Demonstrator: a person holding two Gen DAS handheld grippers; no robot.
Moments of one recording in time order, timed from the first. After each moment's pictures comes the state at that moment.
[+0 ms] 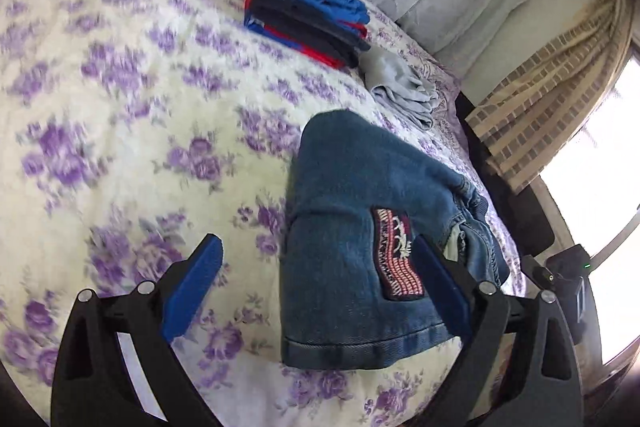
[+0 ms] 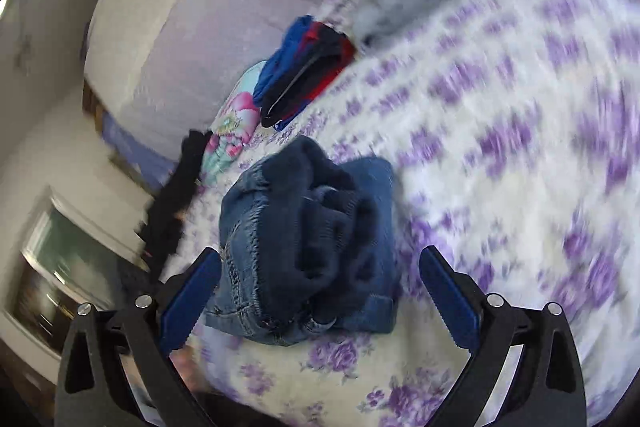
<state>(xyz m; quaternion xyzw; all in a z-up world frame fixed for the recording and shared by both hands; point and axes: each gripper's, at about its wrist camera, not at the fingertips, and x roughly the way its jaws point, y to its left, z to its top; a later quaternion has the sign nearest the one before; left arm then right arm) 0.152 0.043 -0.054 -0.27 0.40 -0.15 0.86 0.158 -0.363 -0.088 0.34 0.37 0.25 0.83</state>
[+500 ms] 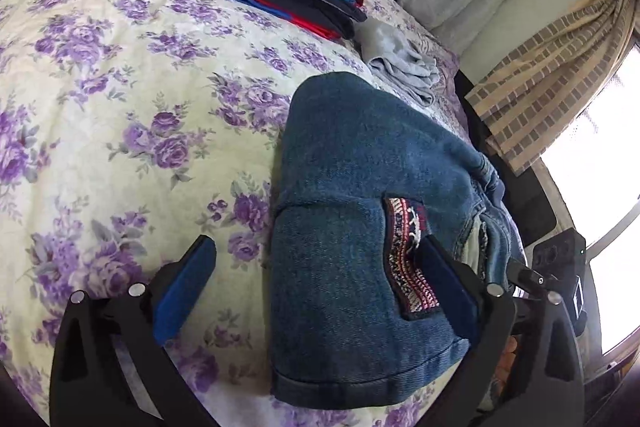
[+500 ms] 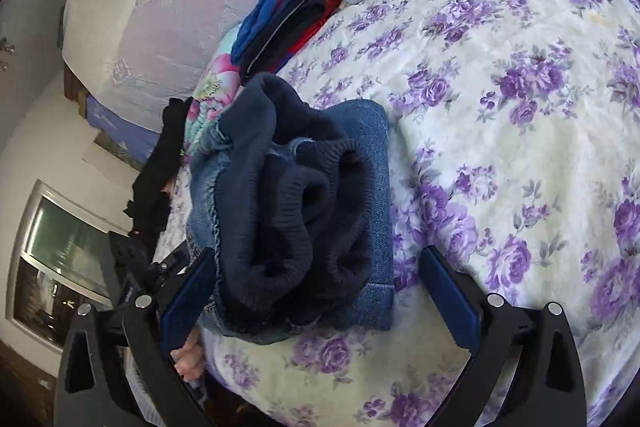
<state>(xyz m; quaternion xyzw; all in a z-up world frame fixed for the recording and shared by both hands) 0.179 0.017 -0.080 -0.26 0.43 -0.18 0.85 0.179 -0.328 -0.111 0.30 0.43 0.24 0.82</state>
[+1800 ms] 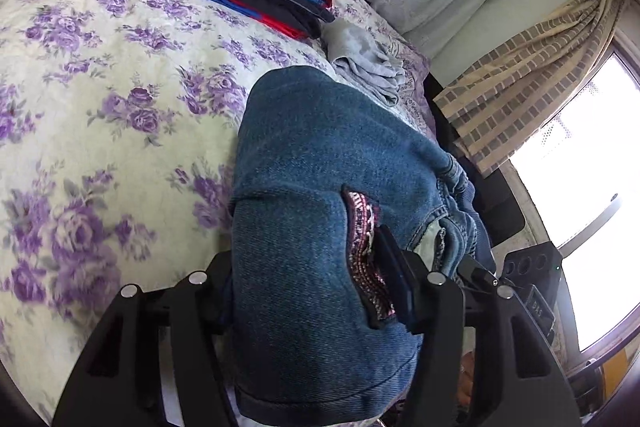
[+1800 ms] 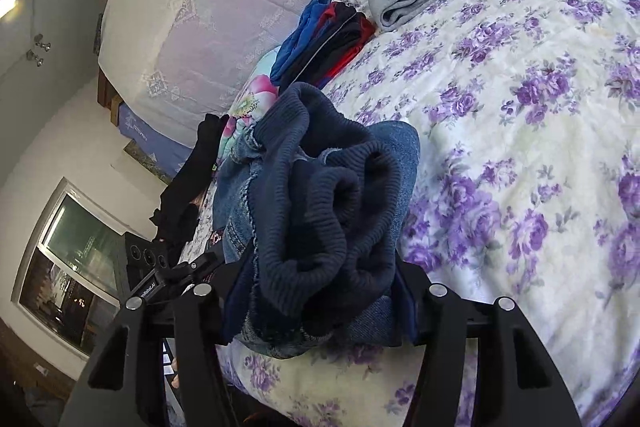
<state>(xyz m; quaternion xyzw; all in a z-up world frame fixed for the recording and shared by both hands) 0.155 0.002 -0.065 -0.29 0.41 -0.22 0.84 0.147 -0.329 -0.101 0.31 0.36 0.28 0.83</state>
